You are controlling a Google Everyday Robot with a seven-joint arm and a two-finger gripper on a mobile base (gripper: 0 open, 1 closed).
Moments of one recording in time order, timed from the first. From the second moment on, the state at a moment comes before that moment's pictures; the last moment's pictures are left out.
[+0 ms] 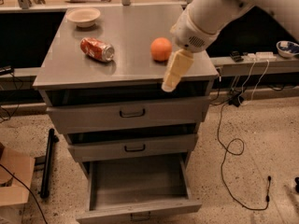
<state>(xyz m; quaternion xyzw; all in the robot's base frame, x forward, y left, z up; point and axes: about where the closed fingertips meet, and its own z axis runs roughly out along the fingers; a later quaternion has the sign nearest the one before) 0.582 -0.058 0.921 -0.65 0.71 0.04 0.26</state>
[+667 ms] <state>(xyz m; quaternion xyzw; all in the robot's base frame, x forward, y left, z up) 0.634 0.017 0.892 -0.66 0.69 0.10 0.29</state>
